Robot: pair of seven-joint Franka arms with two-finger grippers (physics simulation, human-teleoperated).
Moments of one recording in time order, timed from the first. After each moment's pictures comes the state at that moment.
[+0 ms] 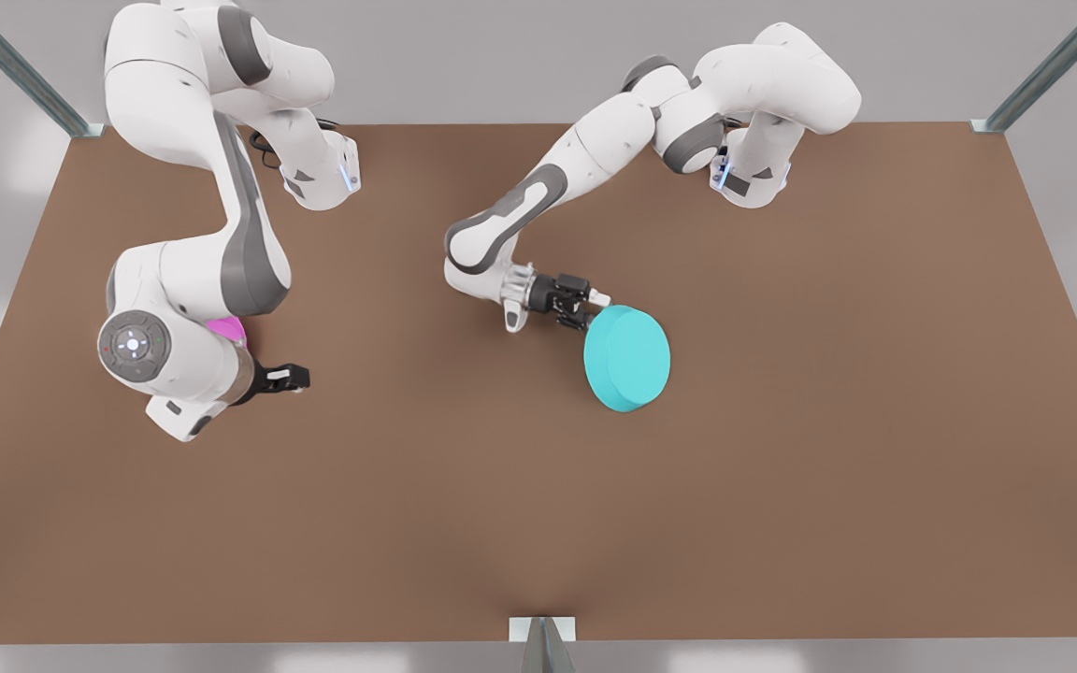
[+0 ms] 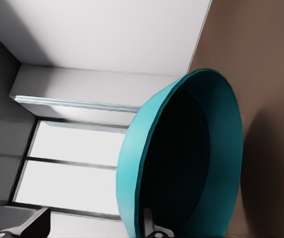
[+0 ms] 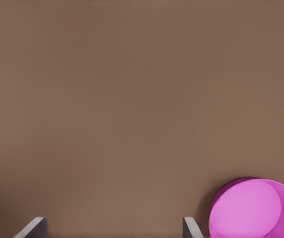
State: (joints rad) left arm -1.06 1.13 -0.15 -1.10 1.15 0.89 -0.93; right arm 0.14 0.45 0.07 -1.27 -0.03 1.54 0.05
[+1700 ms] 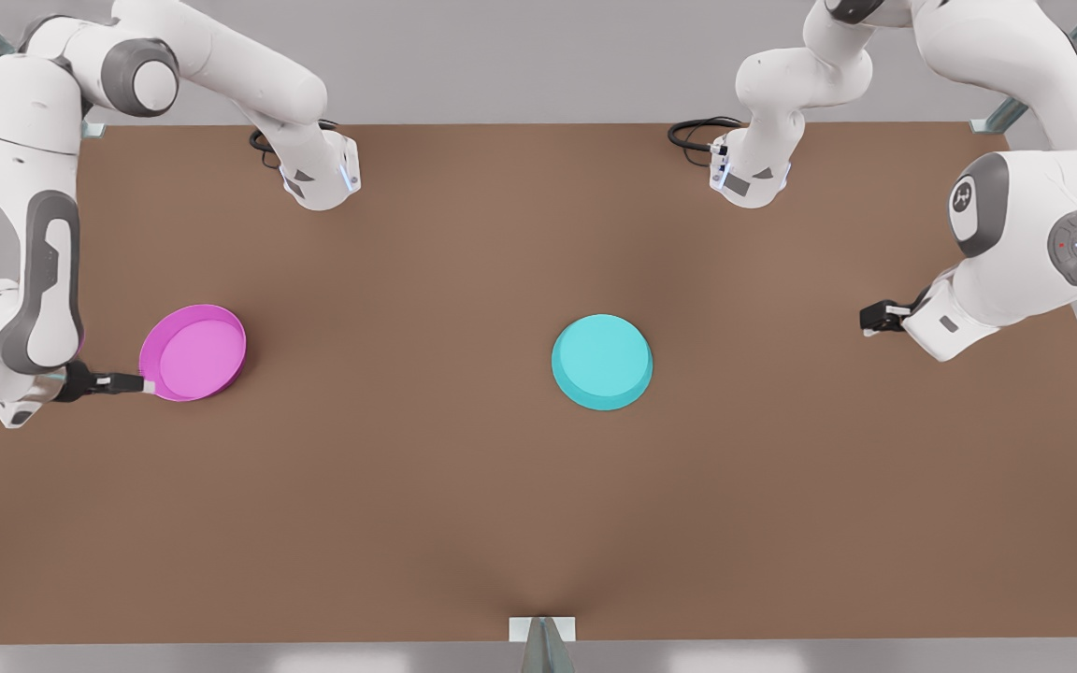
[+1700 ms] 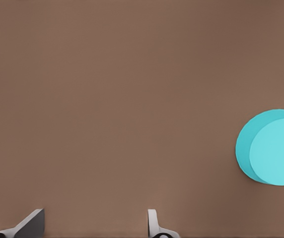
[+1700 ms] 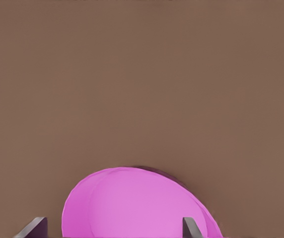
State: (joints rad) left arm 0.07 0.17 -0.09 -1.51 0.07 1.52 0.09; right arm -0.53 0.57 0.08 -1.60 0.14 1.88 -0.51
